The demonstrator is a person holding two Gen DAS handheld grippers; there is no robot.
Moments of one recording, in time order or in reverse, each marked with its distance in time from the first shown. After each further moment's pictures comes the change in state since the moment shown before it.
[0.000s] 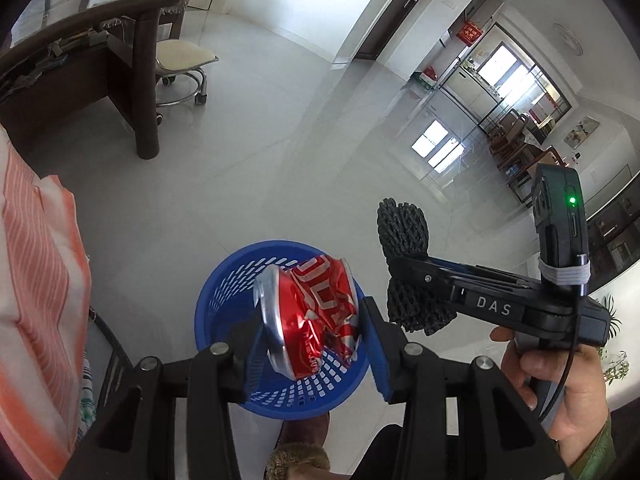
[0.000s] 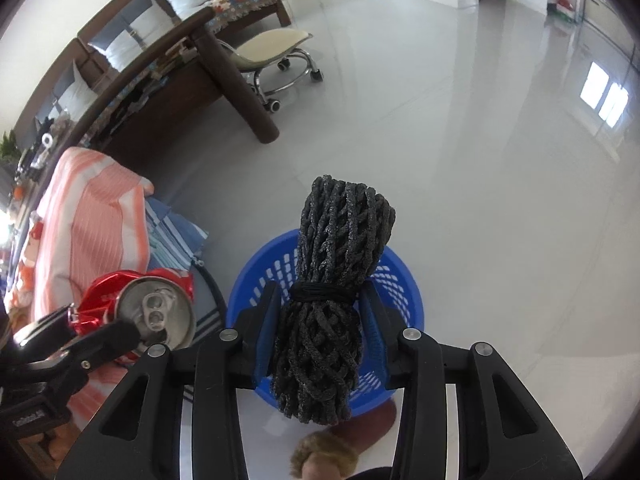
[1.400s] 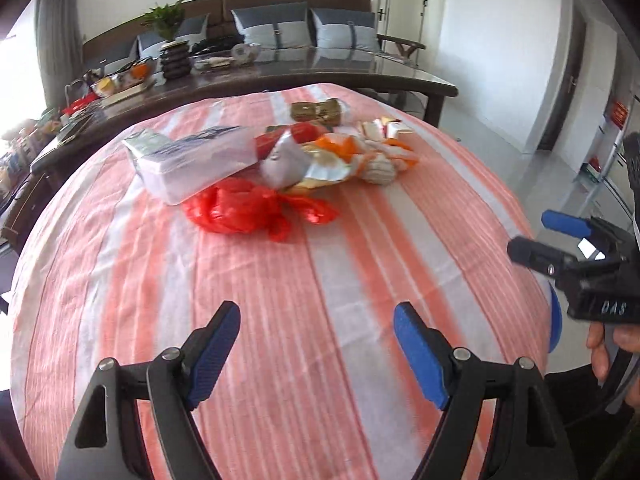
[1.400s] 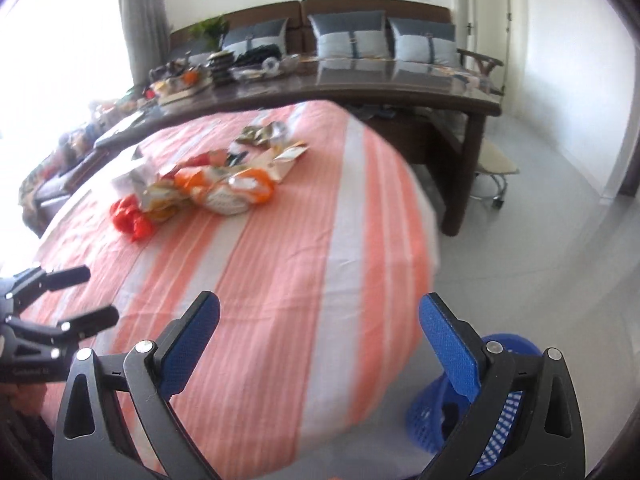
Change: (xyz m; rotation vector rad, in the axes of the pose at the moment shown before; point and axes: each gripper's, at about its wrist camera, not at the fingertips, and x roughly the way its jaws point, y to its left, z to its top) left arm -0.303 0.157 -0.237 -0.292 -0.316 0.680; right arm -0.029 0.324 -0.120 -0.677 -0.236 0.228
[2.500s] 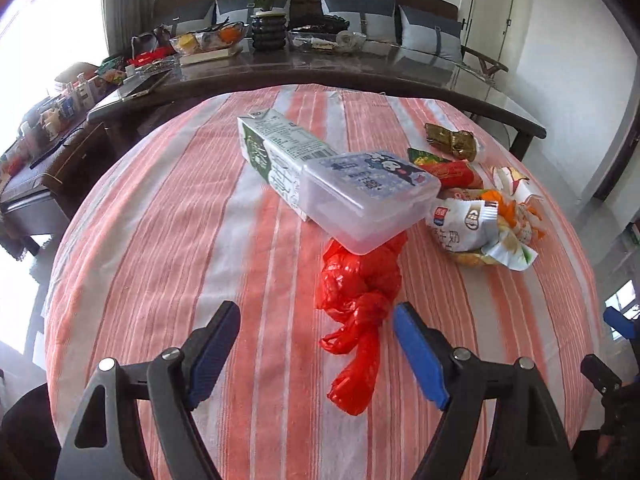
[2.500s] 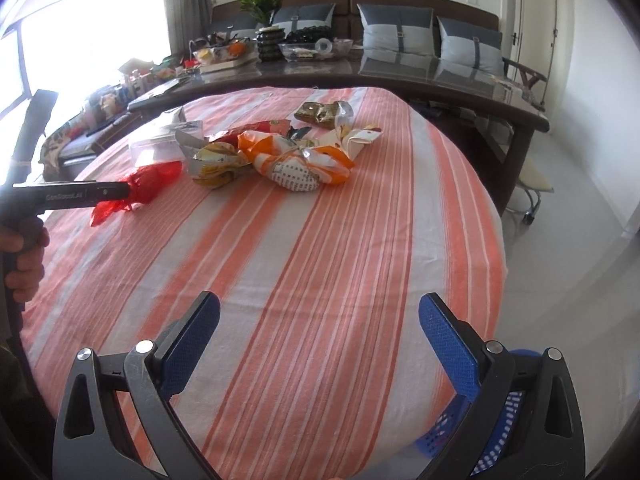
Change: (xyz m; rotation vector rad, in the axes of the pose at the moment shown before) left arm 0.017 0.105 0.044 -0.193 0.051 0.103; right arm 0.008 0.039 -0.008 -0.109 0.029 0.065
